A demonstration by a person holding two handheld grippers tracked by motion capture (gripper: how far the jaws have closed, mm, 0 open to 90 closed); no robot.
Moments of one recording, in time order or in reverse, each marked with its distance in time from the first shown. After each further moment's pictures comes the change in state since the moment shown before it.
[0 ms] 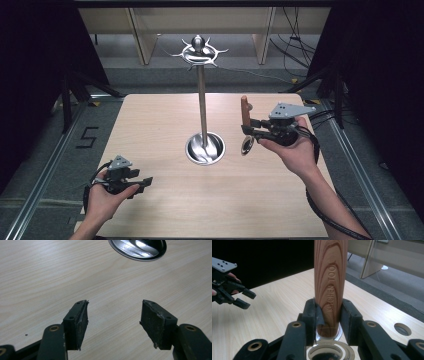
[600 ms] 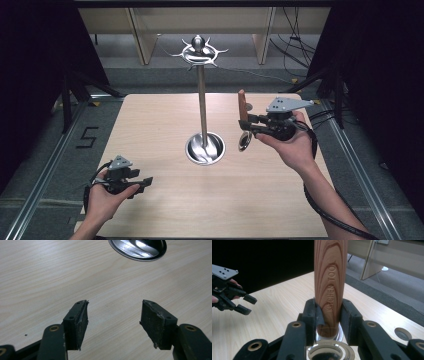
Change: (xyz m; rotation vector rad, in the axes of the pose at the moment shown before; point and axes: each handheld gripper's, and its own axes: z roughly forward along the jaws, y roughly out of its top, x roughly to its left) left arm 0.000 0.000 0.000 -0.005 0.001 -0.004; right arm -0.001 0.016 0.003 -0.008 0.002 -0.015
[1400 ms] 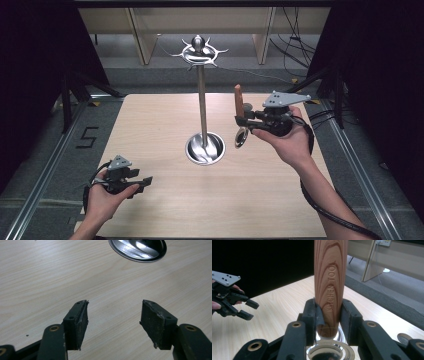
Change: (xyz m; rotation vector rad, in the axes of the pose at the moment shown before) left arm 0.000 0.000 -0.001 -0.007 -0.004 -0.007; right arm 0.003 0.014 0.006 -0.017 0.008 0.011
